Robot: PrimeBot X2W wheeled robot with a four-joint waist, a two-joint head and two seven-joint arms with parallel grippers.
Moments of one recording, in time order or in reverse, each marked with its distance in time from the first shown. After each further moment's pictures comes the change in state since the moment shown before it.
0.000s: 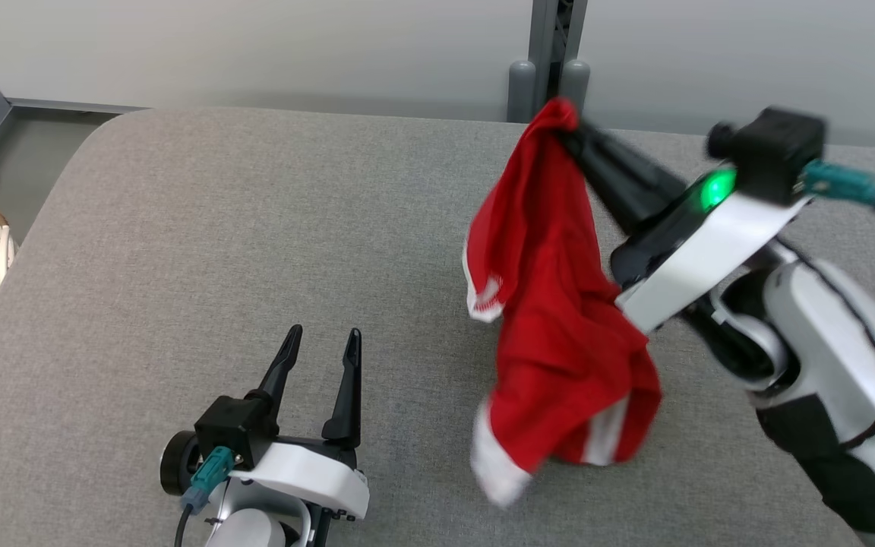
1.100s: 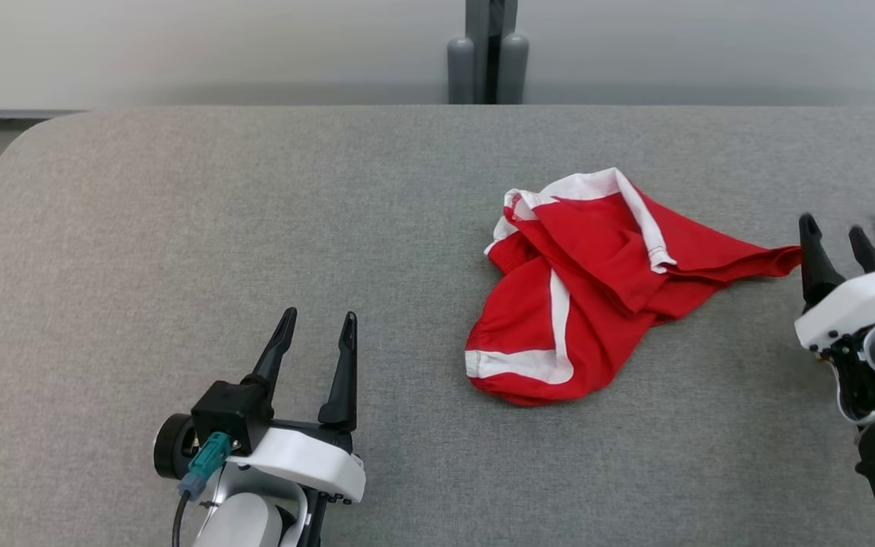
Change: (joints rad) left arm -0.028 0.000 0.011 0.003 0.021 0.000 0.000; right arm 0.082 0.066 -0.552 0.780 -0.111 0.000 -0.156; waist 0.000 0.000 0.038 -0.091
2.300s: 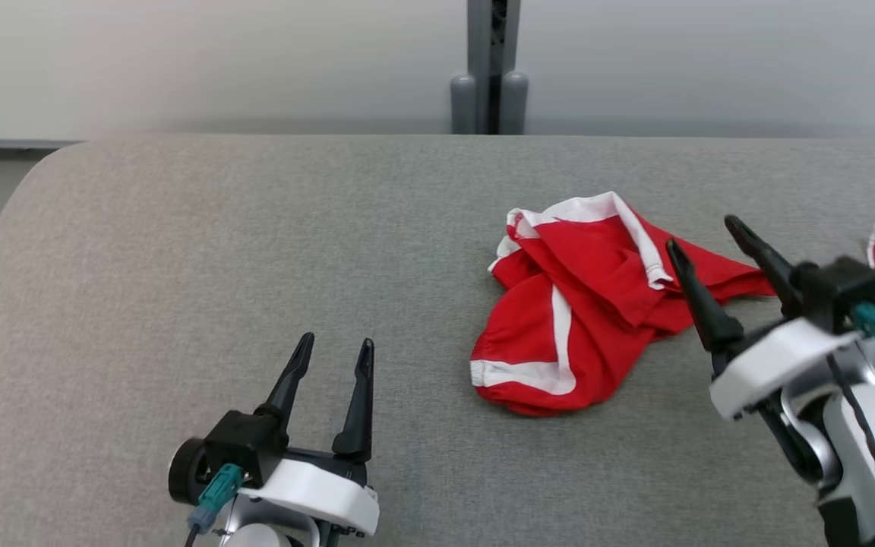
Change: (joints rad) left arm 0.077 -0.001 -0.018 -0.066 0.003 -0.004 0.000; right arm 0.283 -0.031 0.203 -0.672 -0.272 0.000 0.051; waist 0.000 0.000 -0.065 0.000
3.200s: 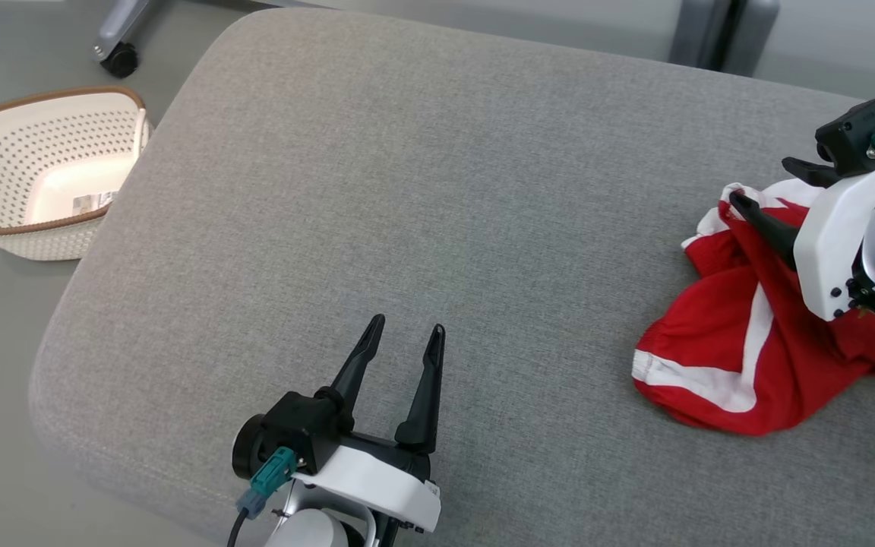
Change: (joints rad) left arm -0.077 0.001 -0.188 -0.044 -0.135 0.055 0.000; right arm -0.484 -0.366 0.480 0.180 0.360 0.000 0.433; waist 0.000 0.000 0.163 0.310
